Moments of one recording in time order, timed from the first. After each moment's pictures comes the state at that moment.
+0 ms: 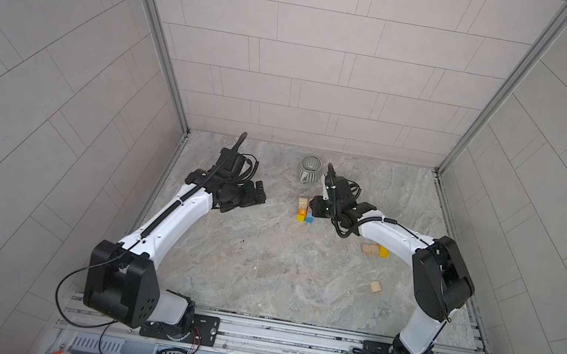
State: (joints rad) left arm -0.23 1.39 1.17 -0.78 0.22 -0.55; right arm 0.56 1.79 1.23 -0.21 0.01 0.45
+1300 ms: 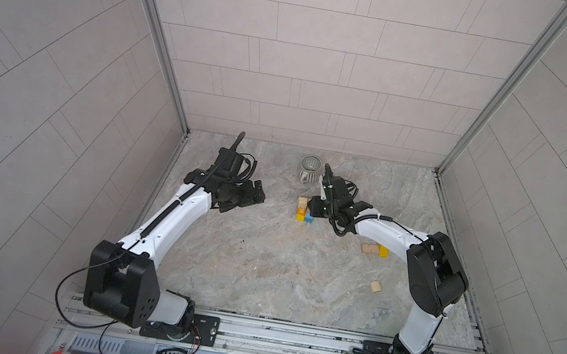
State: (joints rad) left arm -0.21 1.39 1.17 -0.78 0.24 -0.56; right arm 0.57 1.84 1.26 -0.21 0.01 0.45
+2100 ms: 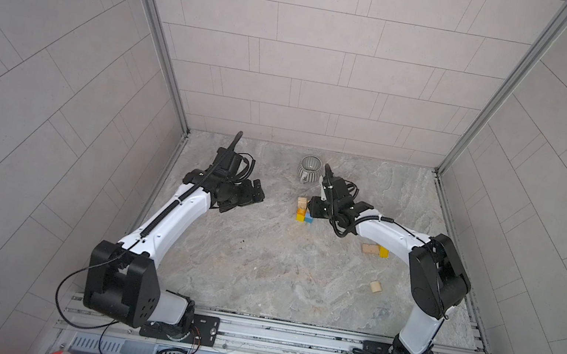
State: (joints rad) left arm -0.20 1.39 1.16 -0.76 0.26 -0.57; right arm 0.57 1.81 1.25 -0.23 0.03 0.45
